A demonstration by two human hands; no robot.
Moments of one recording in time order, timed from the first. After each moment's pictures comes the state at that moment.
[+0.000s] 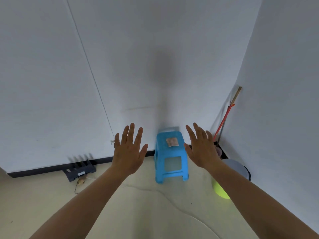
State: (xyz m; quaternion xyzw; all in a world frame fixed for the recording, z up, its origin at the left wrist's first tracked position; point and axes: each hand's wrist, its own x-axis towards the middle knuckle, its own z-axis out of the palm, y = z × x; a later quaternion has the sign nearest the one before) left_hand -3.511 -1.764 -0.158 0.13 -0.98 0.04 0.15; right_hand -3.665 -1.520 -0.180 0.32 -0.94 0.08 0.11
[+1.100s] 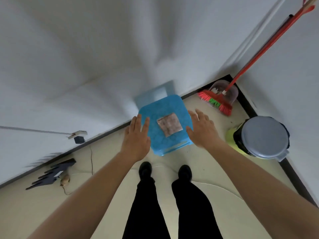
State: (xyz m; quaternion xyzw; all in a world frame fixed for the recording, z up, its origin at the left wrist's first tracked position) left_hand -4.062 -1.956 -0.453 0.03 -0.97 -0.03 -0.22; right_hand -4.139 -1.717 -0.473 0.11 -0.95 0.13 -0.26
